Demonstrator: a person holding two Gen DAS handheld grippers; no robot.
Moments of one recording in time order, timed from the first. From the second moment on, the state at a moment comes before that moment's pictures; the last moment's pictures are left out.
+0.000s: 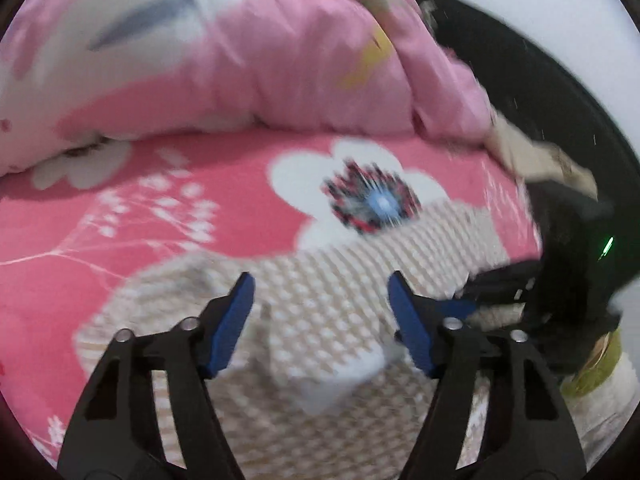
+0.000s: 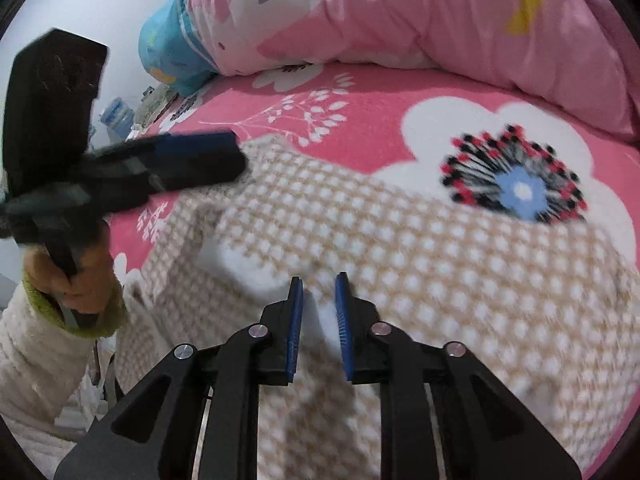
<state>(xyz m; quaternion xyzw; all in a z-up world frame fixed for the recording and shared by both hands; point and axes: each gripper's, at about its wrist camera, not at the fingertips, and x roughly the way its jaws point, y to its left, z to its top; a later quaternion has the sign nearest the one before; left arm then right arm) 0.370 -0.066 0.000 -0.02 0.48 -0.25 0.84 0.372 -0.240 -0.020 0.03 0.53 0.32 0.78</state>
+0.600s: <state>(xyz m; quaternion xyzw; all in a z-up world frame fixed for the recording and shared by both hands) 0.352 -0.071 -0.028 0.05 0.50 -0.24 0.83 0.384 -0.355 -0.028 0.19 0.55 0.19 0.79</state>
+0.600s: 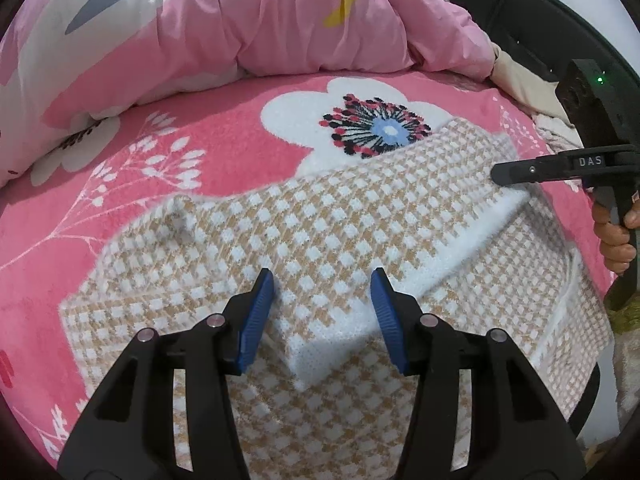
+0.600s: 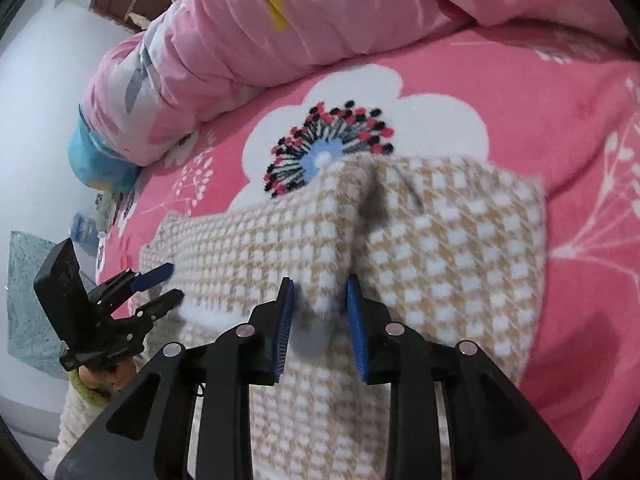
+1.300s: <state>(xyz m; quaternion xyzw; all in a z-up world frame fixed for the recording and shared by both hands) 0.348 -0.073 -0.029 0.06 0.49 -0.23 0.84 0.382 -0.278 -0.033 0.01 0.54 0.15 0.83</state>
